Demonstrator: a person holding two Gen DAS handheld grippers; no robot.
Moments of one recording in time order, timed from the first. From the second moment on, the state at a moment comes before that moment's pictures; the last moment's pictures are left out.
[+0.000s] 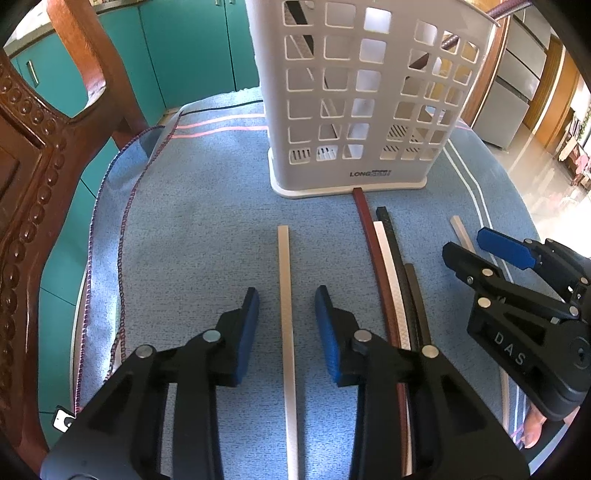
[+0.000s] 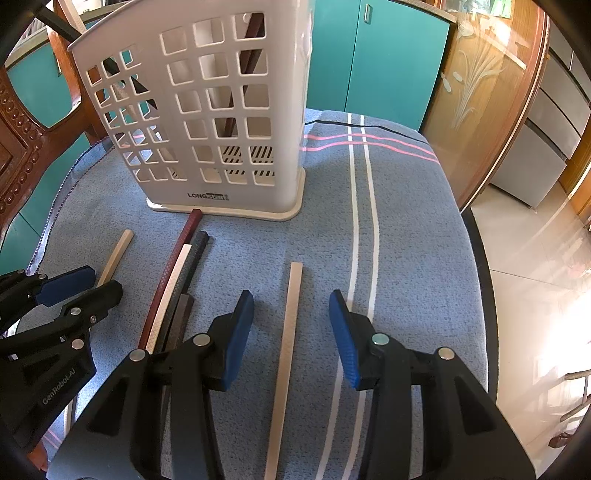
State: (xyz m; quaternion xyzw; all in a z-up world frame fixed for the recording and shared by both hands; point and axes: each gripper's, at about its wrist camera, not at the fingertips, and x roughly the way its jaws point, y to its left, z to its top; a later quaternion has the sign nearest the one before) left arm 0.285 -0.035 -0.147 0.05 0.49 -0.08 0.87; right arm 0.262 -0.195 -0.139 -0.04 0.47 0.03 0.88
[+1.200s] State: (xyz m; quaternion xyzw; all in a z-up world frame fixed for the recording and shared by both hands) left arm 0.193 0.003 0.085 -0.04 0.24 -0.15 0.96; right arm 0.168 -0.249 0.084 0.12 0.24 0.13 0.95
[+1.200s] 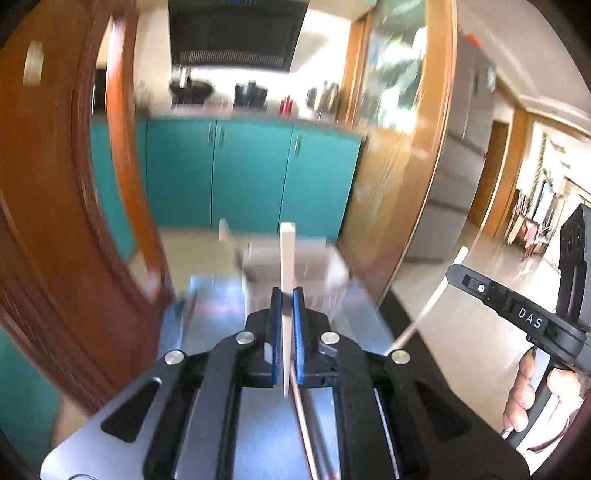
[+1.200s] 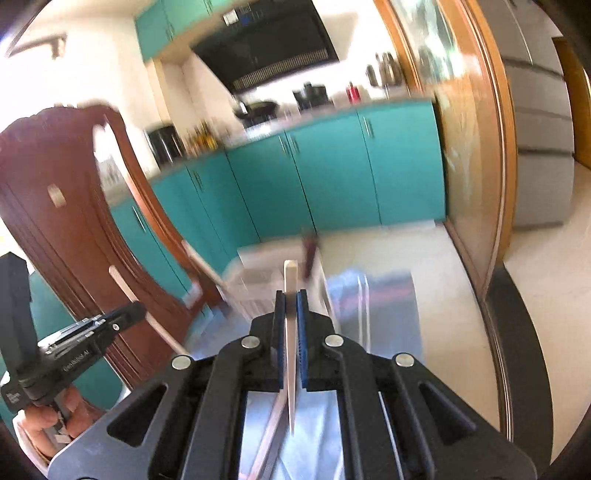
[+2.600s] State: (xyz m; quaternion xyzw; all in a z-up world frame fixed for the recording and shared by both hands) left arm 0.240 -0.019 -0.083 0.01 0.36 -0.16 0.92; right arm 0.207 -0.300 -0.039 0.14 0.25 -0.01 0.96
